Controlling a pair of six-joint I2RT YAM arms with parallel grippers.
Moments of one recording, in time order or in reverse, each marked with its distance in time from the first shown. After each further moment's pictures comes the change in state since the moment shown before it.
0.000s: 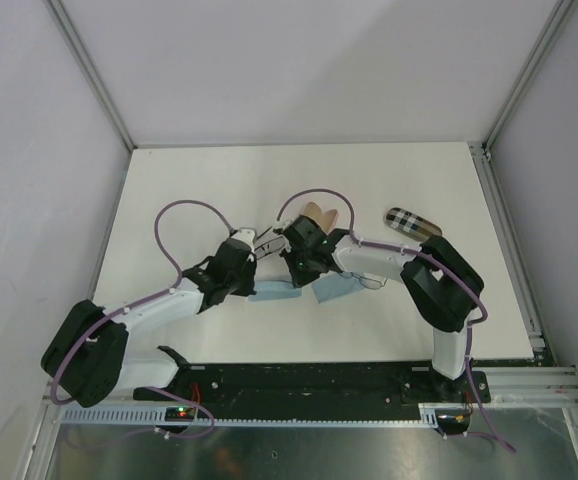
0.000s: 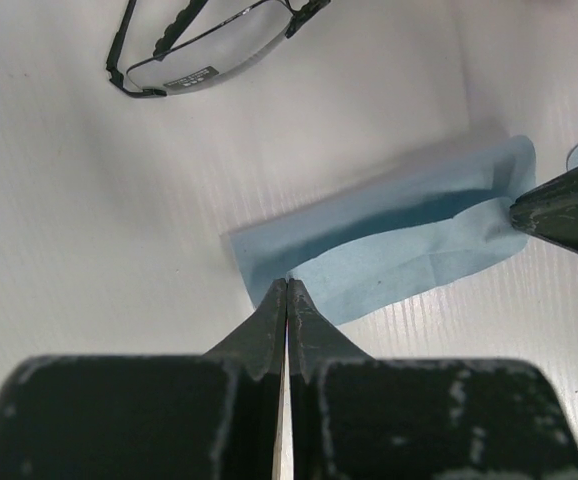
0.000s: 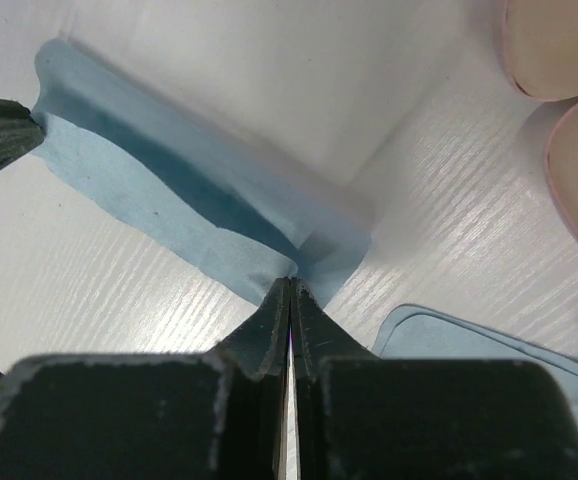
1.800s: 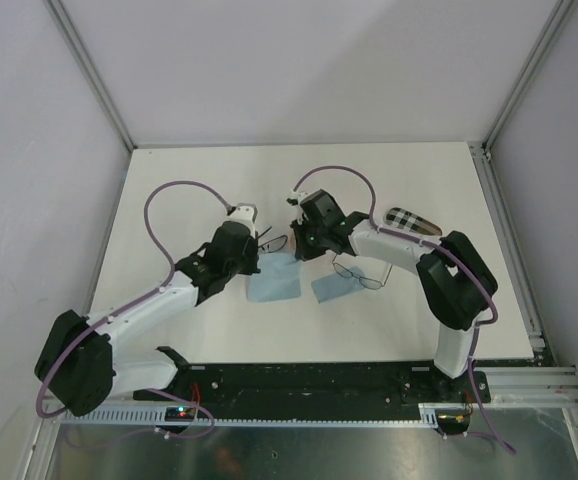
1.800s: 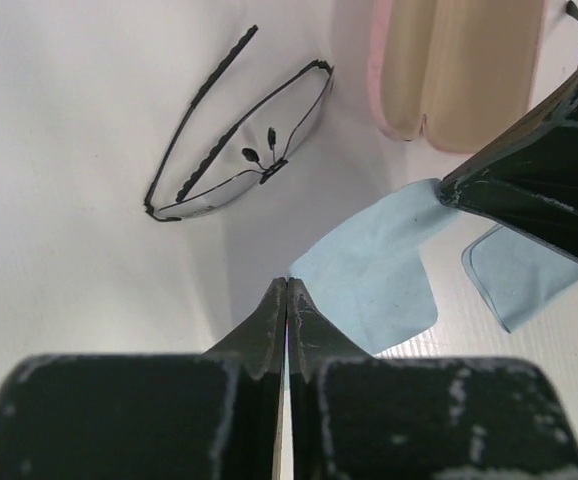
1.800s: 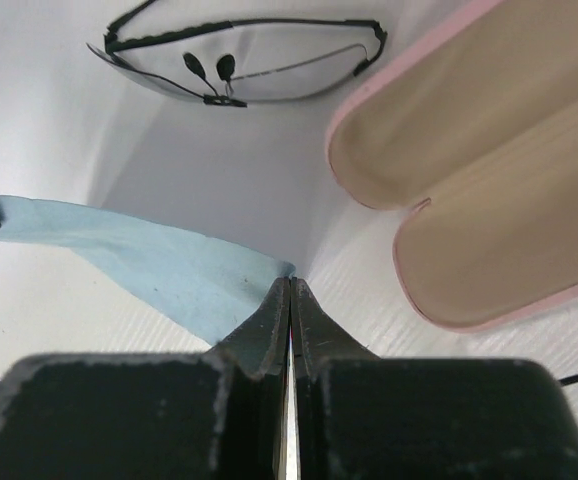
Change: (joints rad) left arm -0.019 -0.056 0.144 -0.010 -0.082 0.013; right arm -0.133 -0.048 0.018 0.100 -0.050 -0.006
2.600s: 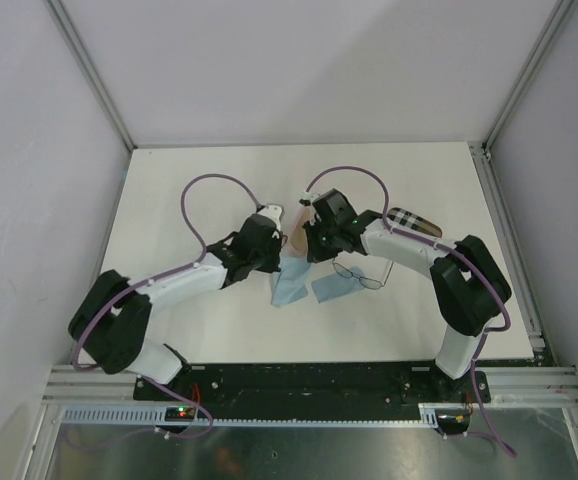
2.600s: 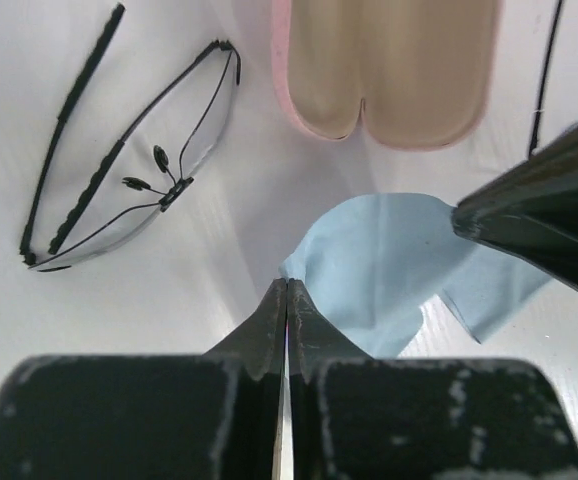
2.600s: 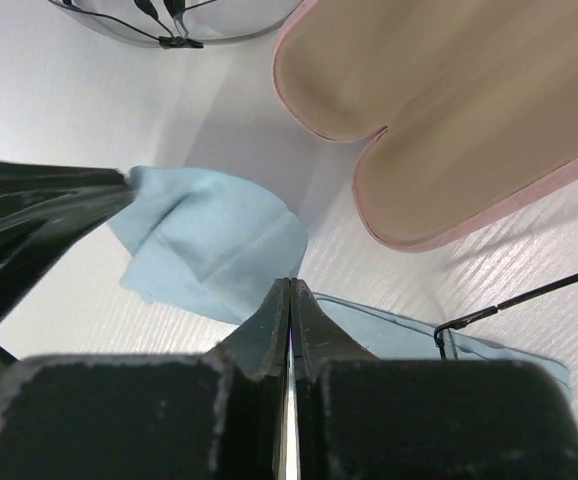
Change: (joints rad) left arm -0.053 0.302 0.128 0.037 0.095 0.000; right arm -0.039 -0.071 -0.043 -0.084 -0.025 0.005
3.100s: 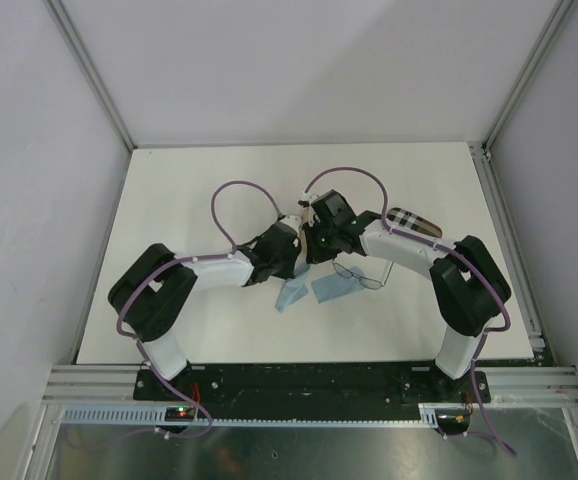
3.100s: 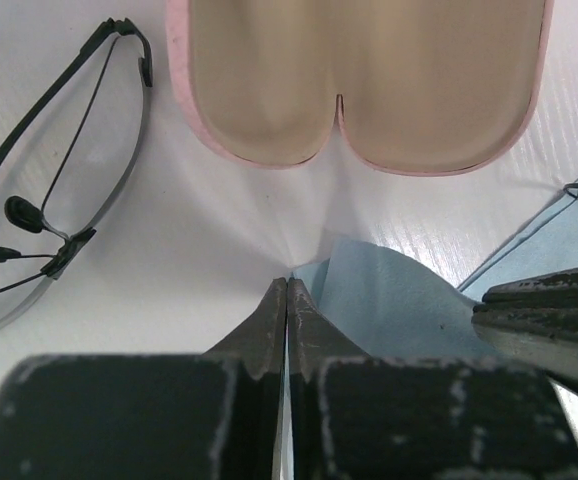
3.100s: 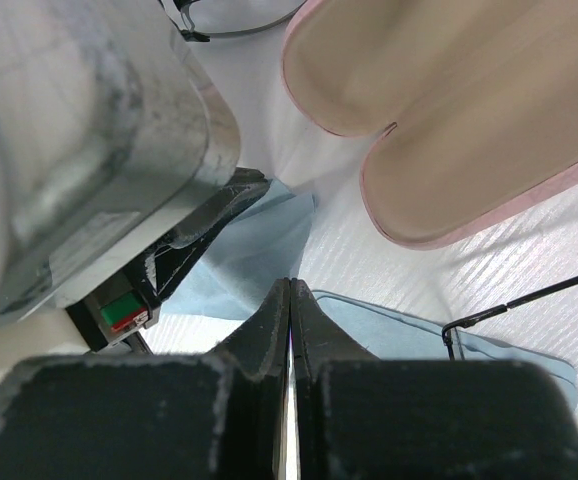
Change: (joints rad) left arm -0.058 0.226 0.037 0.140 -0.005 0.006; right arm 0.011 0.000 0.000 -0.002 0.000 0.000
